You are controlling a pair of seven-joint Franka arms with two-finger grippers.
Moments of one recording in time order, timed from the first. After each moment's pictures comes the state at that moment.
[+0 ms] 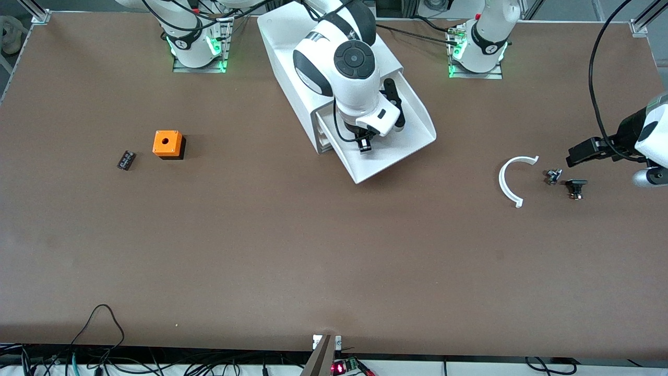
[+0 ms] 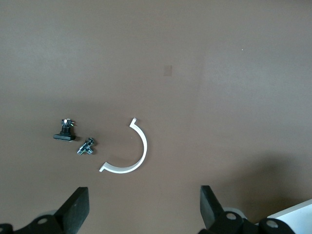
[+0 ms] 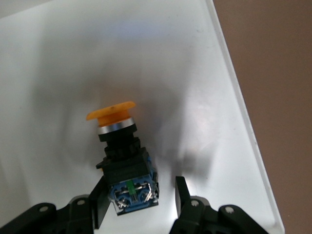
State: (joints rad) left arm 0.05 0.17 -0.04 -1.45 0.00 1.57 -0.14; right arm 0.85 0.73 0.04 -1.09 0.08 1.84 -0.92
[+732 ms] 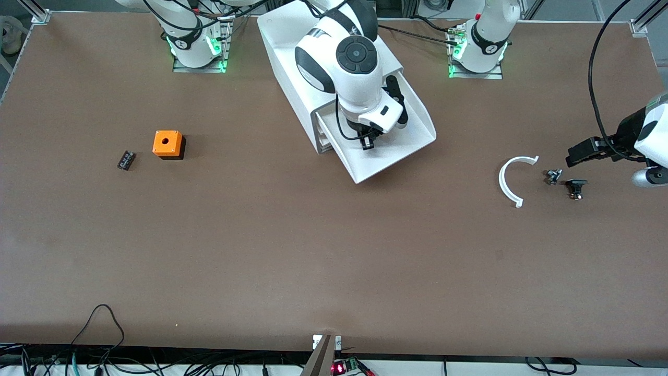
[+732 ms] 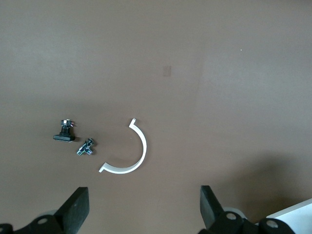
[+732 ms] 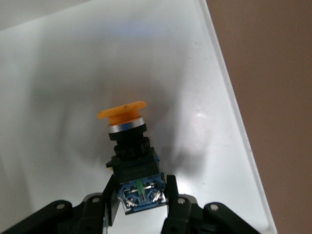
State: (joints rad) left arm 0.05 0.17 -0.04 -1.45 0.00 1.57 -0.14; right arm 0.86 0.73 0.04 -1.07 0.08 1.85 -0.91
